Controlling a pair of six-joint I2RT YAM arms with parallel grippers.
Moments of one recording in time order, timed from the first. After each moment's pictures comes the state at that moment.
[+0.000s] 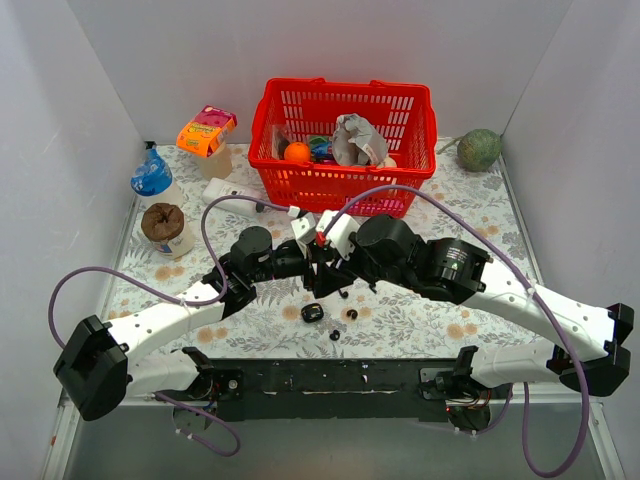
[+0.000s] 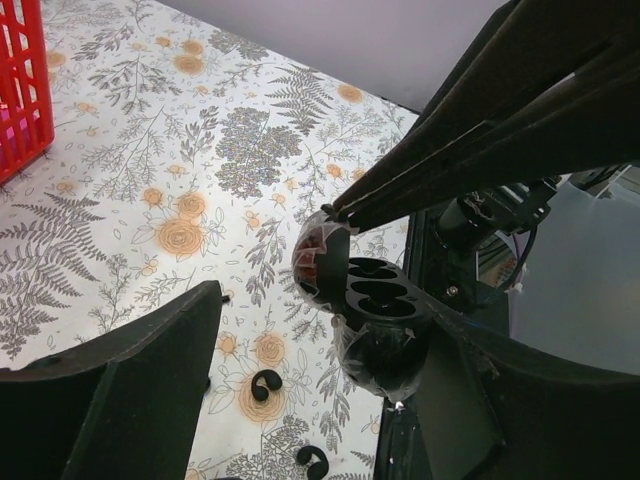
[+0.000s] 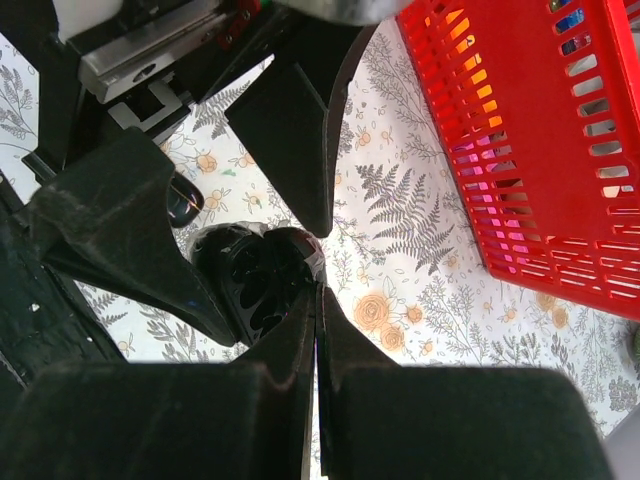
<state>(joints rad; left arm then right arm) -0.79 1.14 0.67 0.39 0.55 -0.24 1.18 1.19 1.36 -0.83 0.27 -0.21</state>
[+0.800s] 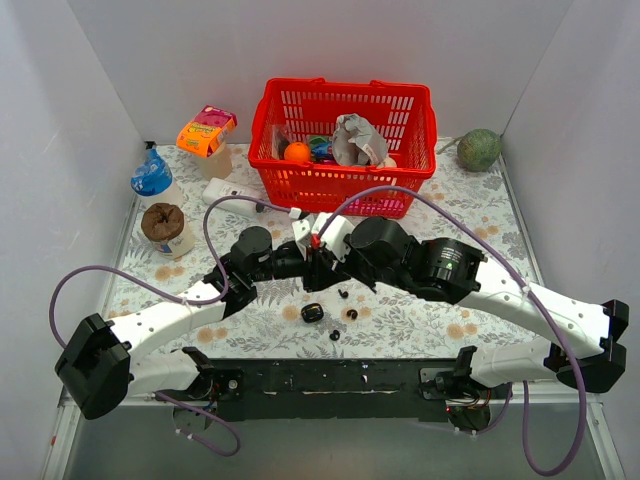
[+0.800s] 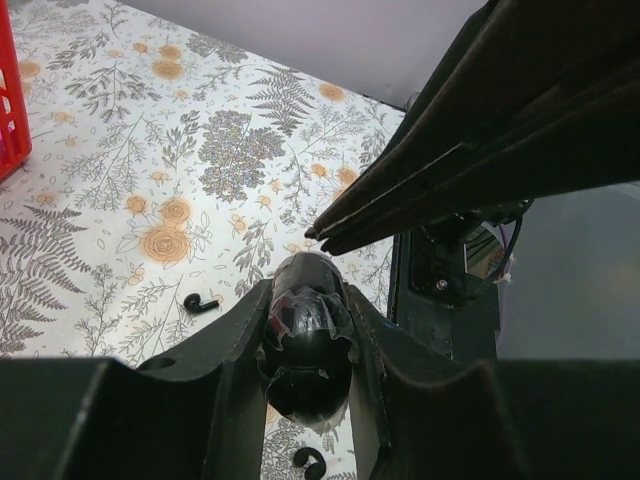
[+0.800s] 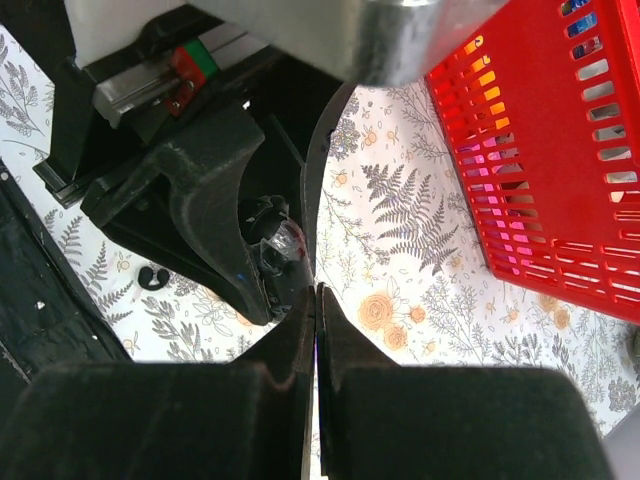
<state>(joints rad) -0.79 1.16 0.66 0.43 0.61 -0.24 1.20 1.22 1.38 -0.84 0.28 -0.20</state>
